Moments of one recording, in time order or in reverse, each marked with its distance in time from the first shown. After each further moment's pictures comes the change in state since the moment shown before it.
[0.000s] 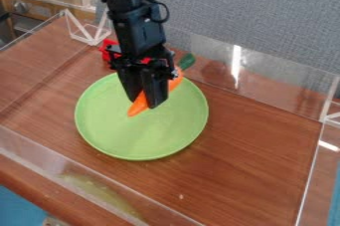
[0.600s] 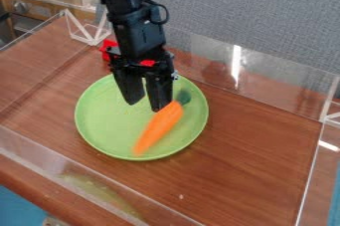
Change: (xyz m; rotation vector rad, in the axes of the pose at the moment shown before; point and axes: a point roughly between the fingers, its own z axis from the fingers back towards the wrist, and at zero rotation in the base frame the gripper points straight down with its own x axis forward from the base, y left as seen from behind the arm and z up) arm -0.003 -0.001 -0.003 -0.010 0.009 -0.010
